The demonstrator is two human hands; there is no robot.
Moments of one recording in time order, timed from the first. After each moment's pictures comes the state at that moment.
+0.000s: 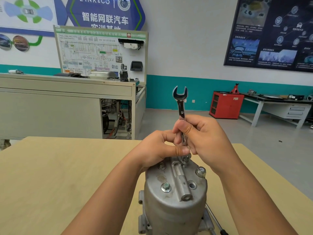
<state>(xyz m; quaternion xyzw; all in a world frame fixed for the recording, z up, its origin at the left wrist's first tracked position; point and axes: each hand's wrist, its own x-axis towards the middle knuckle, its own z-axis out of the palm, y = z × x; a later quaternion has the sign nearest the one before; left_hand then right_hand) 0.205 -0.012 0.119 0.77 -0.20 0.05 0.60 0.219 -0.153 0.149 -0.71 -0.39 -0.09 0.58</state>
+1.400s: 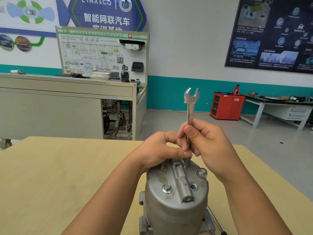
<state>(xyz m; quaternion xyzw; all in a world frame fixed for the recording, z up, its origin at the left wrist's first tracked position) 0.205 -0.014 0.120 0.78 -0.21 0.06 0.58 0.216 -0.161 0.140 -0.68 -0.41 -0.07 0.60</state>
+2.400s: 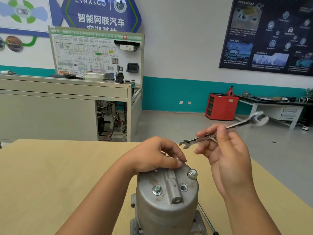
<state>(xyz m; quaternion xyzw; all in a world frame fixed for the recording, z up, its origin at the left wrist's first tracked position) 0.203 -0.013 0.125 0.85 -0.21 0.02 0.48 0.212 -0.186 0.119 -0.50 -0.27 -0.14 0.81</state>
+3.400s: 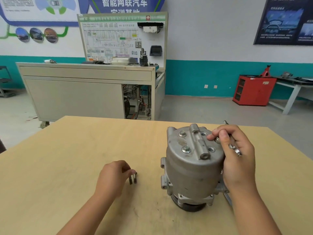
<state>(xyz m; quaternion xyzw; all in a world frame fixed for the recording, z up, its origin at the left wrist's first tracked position) 0.116 0.086 -0.036 0.90 0.26 0.19 0.29 0.195 -0.172 0.048 -0.61 -0.30 -0.24 0.70</state>
